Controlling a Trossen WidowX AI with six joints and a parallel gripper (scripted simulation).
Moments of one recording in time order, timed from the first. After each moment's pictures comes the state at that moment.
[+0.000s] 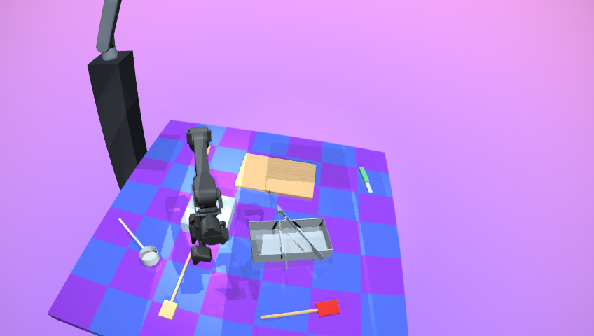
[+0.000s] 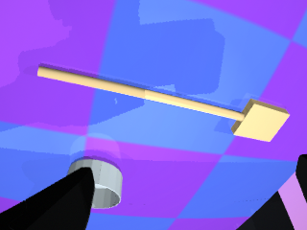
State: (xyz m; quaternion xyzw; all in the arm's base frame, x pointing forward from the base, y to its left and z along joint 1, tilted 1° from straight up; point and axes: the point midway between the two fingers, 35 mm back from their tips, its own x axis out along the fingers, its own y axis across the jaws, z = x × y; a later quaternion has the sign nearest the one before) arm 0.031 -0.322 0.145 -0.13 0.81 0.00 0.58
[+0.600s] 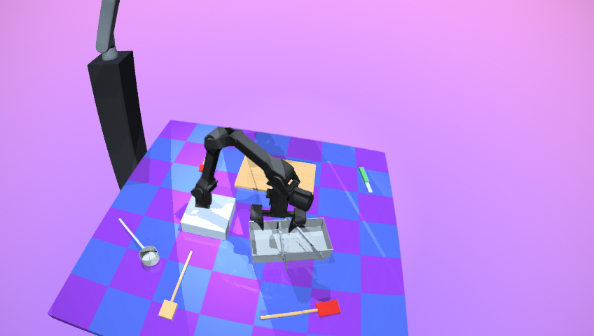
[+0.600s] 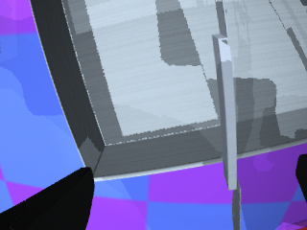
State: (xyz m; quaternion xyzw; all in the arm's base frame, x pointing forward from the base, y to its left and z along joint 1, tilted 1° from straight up) arm 0.296 -0.182 0.121 -0.52 0.53 0.46 0.49
